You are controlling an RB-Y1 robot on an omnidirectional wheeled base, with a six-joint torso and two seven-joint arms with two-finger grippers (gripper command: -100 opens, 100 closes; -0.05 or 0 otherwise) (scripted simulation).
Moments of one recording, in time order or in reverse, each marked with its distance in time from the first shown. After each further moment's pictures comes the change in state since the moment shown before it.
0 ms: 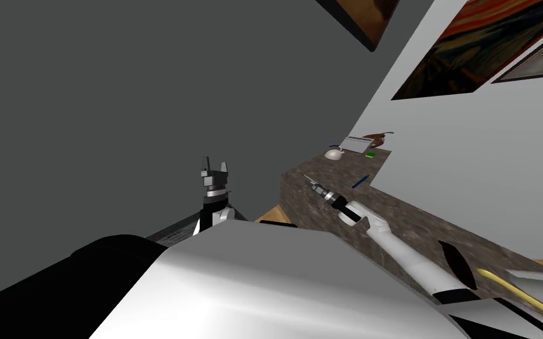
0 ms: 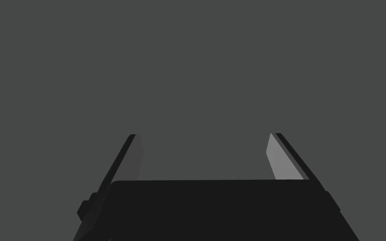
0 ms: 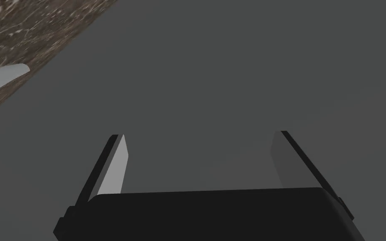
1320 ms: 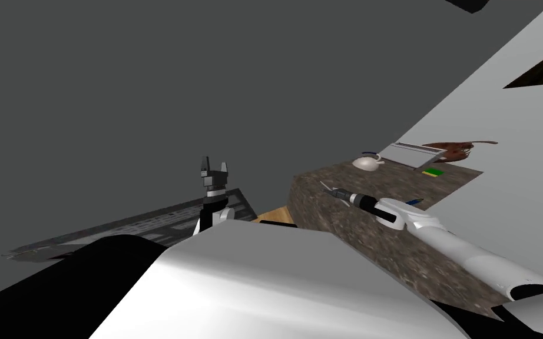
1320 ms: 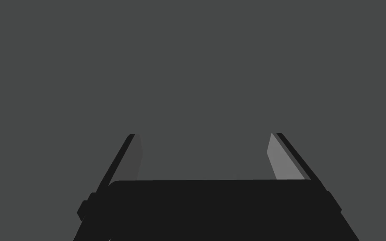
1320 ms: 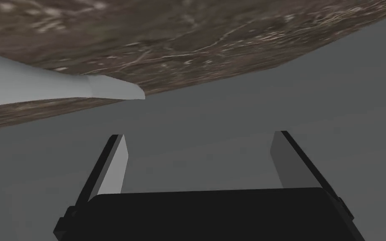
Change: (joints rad) left arm 0.000 0.000 0.000 0.000 0.000 0.000 0.000; right arm -0.143 -0.313 0.173 0.352 0.132 -0.051 -0.006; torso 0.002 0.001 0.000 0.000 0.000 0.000
